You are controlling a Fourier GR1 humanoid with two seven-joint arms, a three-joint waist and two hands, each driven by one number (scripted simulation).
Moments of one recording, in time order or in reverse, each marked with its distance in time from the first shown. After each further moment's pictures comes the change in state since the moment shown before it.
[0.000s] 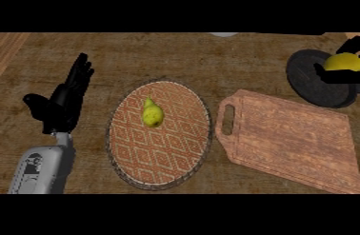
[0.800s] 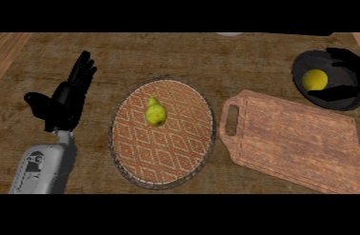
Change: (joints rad) left arm -0.015 -0.004 -0.004 0.003 0.006 -0.012 -0.004; right arm -0.114 -0.070 -0.109 0.439 -0.097 0.186 -0.156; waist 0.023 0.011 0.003
